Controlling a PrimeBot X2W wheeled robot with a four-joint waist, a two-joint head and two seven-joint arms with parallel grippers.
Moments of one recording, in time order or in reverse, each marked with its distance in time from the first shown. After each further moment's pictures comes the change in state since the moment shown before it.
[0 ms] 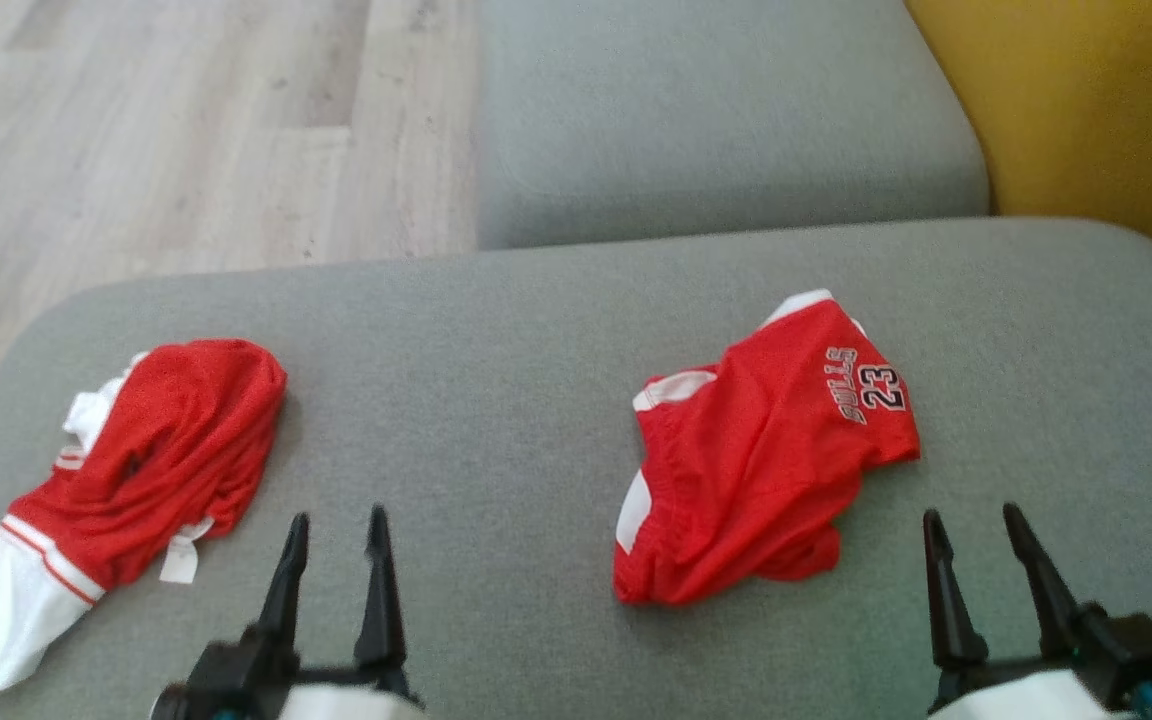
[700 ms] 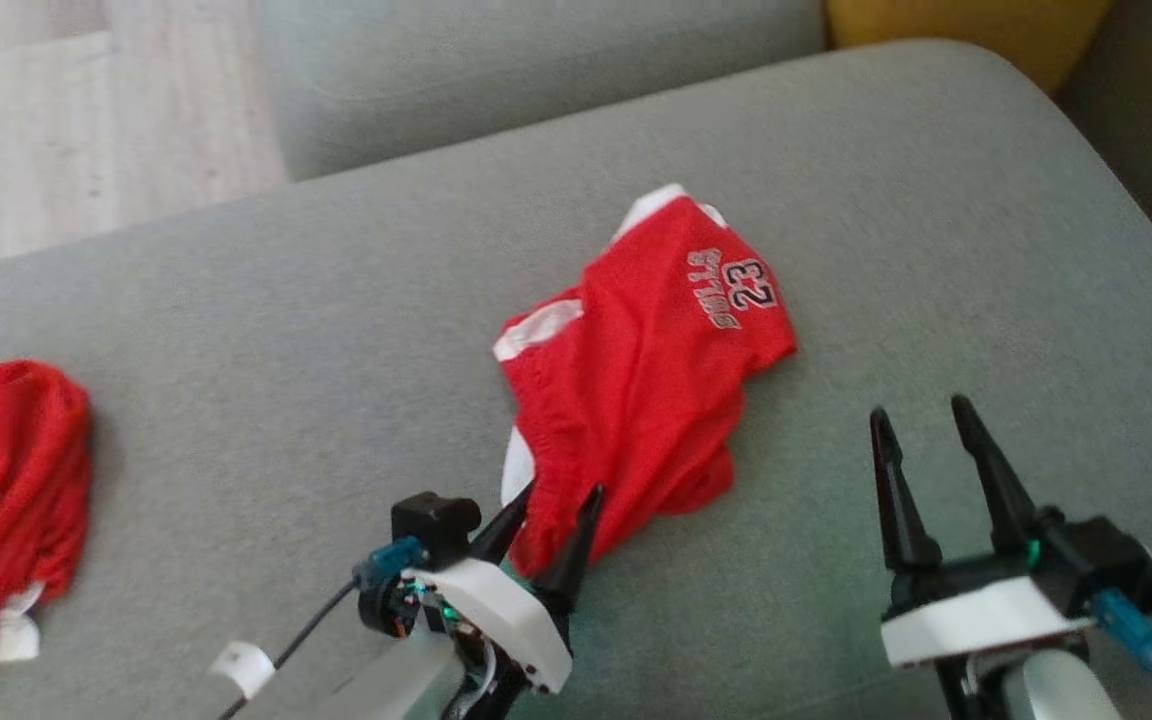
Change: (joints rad) left arm -0.493 -0.058 -0.572 0.580 -0.516 -0.298 0.046; right arm -0.162 -0.003 0.088 -0.006 0.009 0.000 0.000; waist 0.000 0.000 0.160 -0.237
